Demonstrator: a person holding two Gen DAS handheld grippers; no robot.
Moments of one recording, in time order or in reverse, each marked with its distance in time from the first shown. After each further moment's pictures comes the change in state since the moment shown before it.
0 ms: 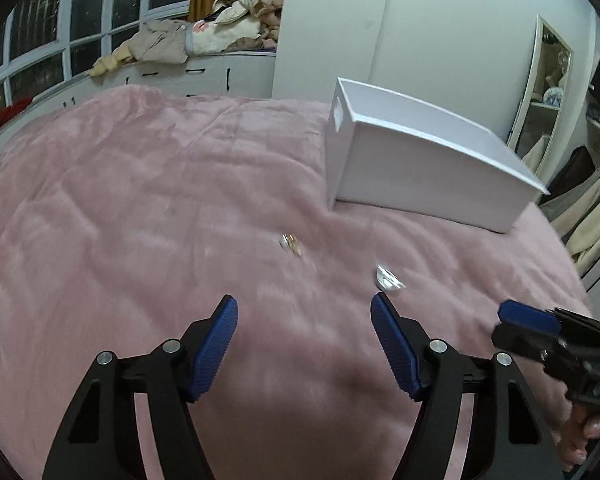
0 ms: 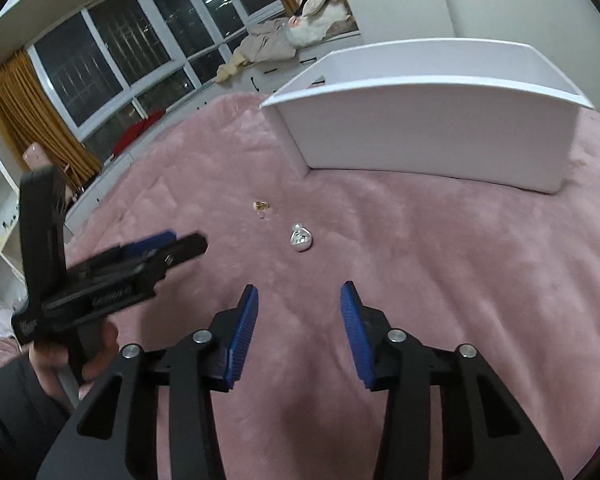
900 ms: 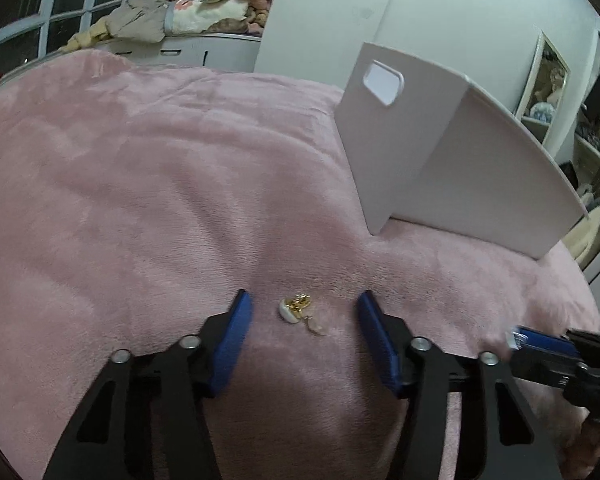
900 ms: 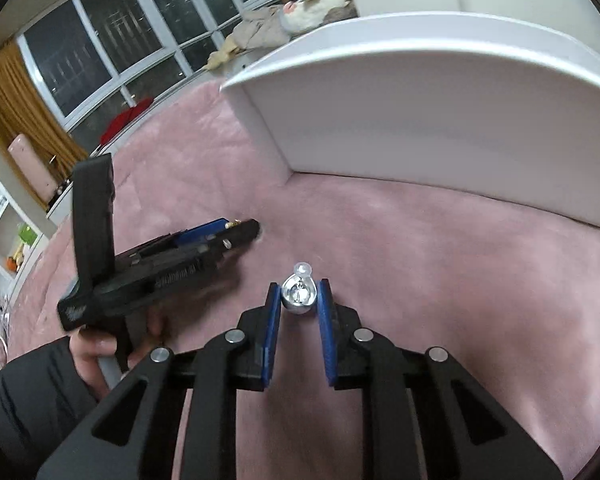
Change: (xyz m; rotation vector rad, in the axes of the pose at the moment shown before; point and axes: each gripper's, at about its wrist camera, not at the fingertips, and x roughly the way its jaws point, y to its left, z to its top) left arm 0.116 0.040 0.018 -0.070 0.000 -0.171; right arm 0.044 -0.012 0.019 0.004 0.028 -0.045
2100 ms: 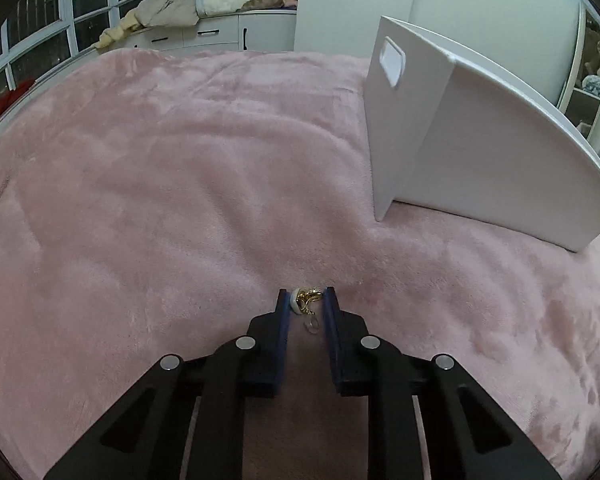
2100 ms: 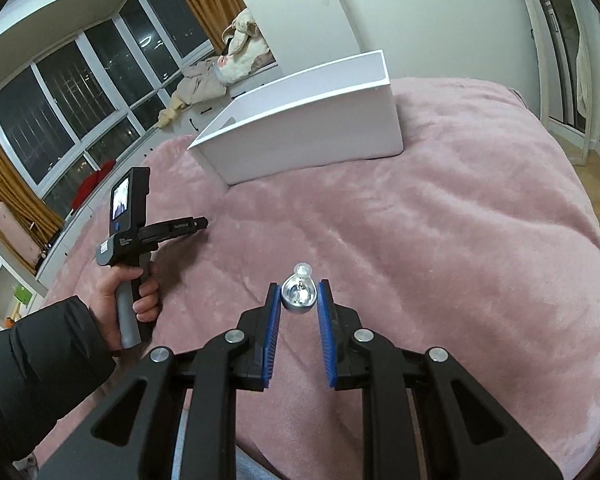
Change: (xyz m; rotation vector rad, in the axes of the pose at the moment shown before) left arm -0.012 -0.043 0.006 0.019 0.141 0.263; right arm -0.170 -0.038 -0.098 0.201 -0.142 -0.114
